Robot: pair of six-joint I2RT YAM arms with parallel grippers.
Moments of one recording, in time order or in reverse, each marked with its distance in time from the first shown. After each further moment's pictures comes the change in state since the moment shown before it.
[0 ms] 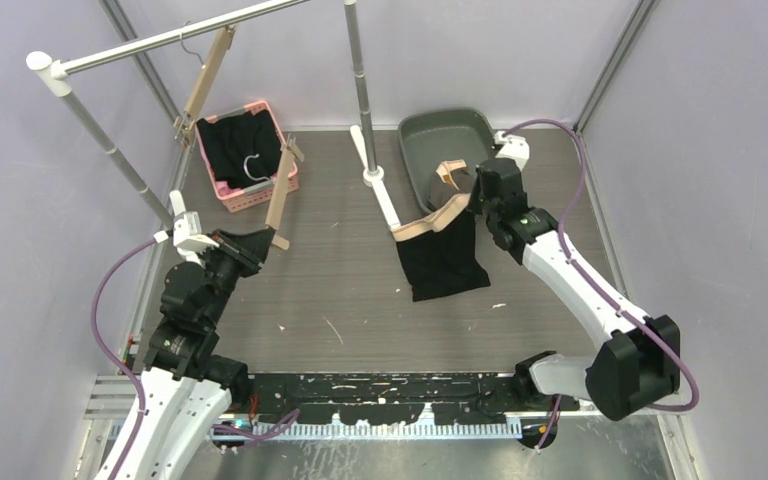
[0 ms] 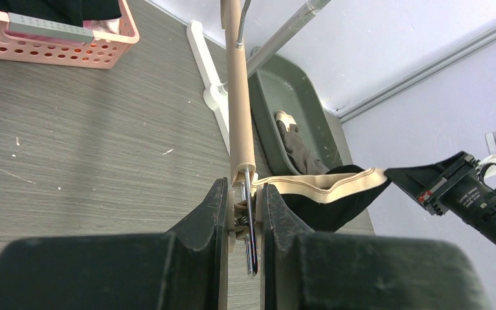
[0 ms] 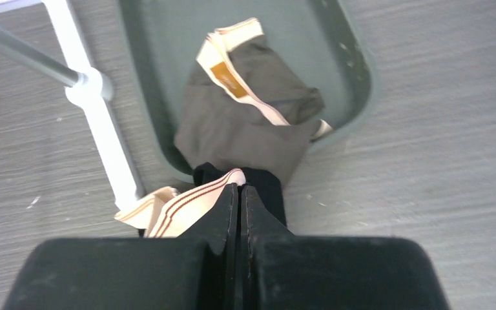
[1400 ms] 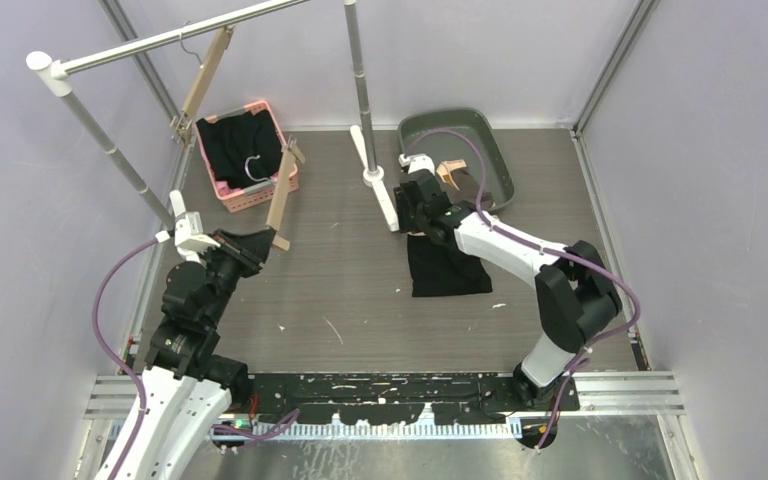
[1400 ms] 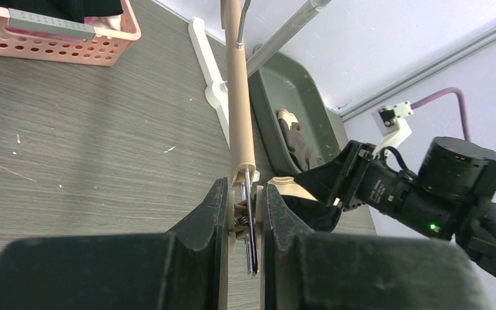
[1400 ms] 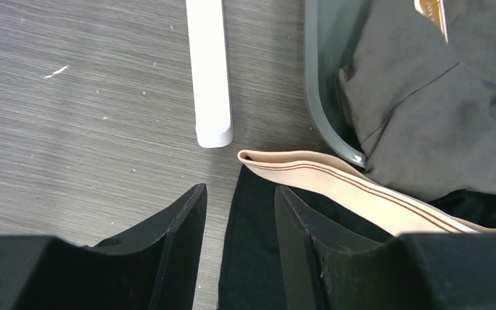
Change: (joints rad) left arm 0.000 0.005 -0.008 0.003 0.000 -0.001; right arm 0.240 0.349 0.108 0.033 -0.097 -0.099
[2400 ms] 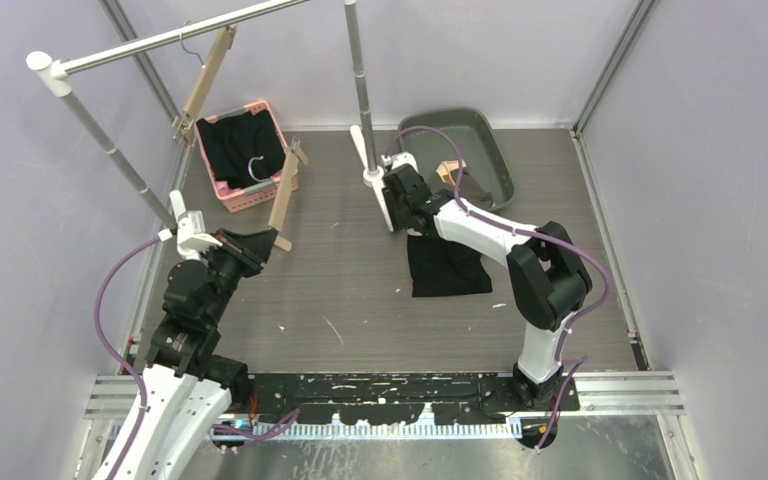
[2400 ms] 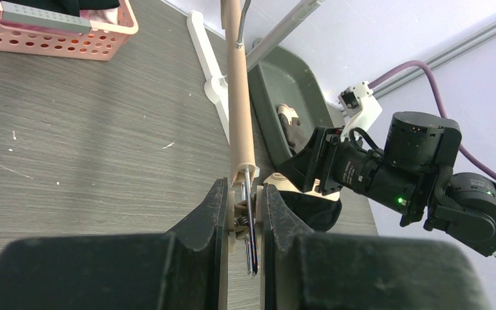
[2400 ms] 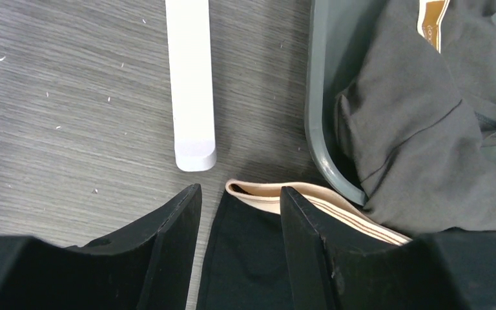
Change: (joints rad) left arm 0.000 0.013 0.000 0.001 0.016 0.000; right arm 0.017 0.192 0.157 -0.091 0.064 -0.094
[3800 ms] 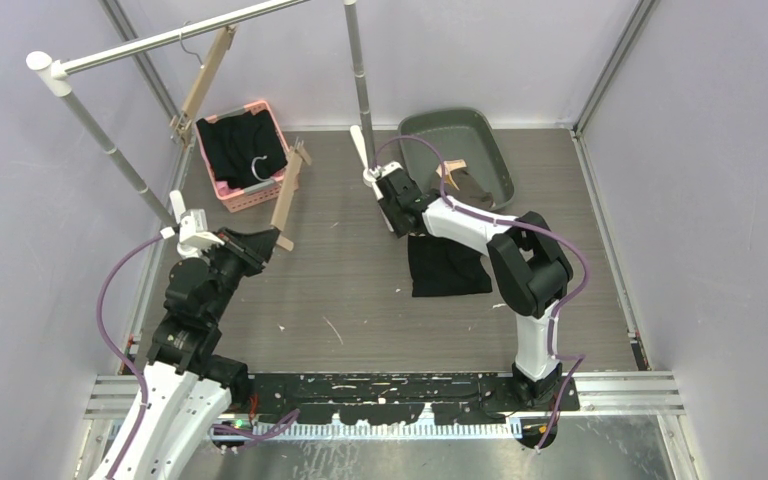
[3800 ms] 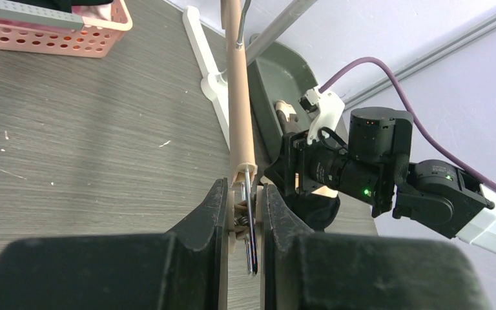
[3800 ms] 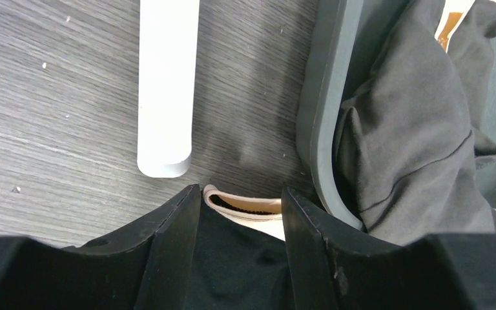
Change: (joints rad) left arm 0.000 0.014 -0.001 0.011 0.013 0.000; right arm 0.000 0.128 0.066 -0.048 0.043 -0.179
